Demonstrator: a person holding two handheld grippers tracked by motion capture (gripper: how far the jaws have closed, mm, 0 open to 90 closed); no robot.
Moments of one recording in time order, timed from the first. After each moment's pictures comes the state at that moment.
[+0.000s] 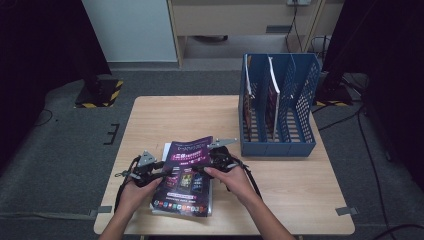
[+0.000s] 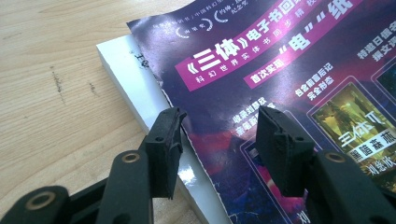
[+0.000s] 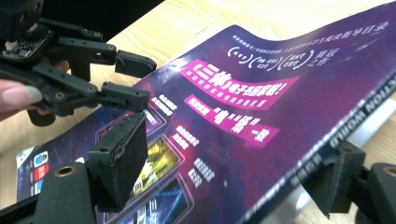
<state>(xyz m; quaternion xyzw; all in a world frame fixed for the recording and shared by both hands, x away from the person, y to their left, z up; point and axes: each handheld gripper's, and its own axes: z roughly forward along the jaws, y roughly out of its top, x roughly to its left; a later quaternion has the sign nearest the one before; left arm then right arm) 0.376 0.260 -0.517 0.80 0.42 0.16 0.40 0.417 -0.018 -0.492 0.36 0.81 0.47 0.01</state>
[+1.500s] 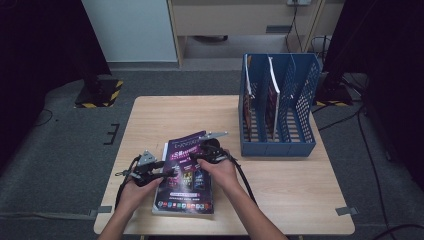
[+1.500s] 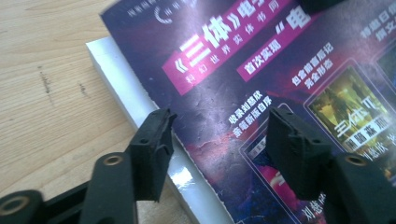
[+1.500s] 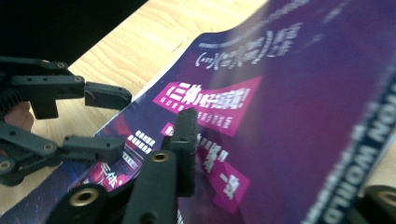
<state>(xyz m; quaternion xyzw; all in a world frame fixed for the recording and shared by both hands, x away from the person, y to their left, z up) 0.378 0.259 -0.517 0.80 0.42 0.15 0.40 0.436 0.009 -0.486 0.41 0.80 0.44 0.03</state>
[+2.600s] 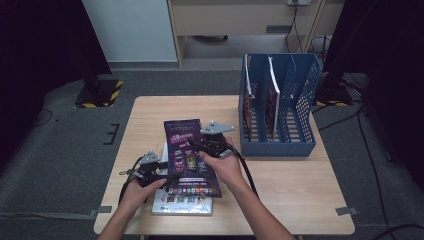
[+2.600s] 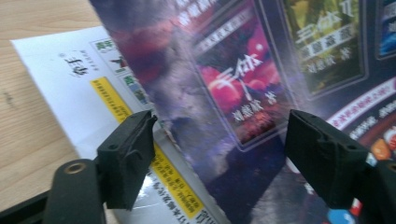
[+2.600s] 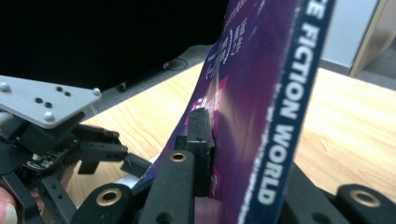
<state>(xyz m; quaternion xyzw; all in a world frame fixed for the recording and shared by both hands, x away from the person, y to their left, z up) 0.381 0.250 -0.520 0.80 0.40 0.08 0.45 0.426 0.000 -0.430 0.31 0.77 0.54 0.13</state>
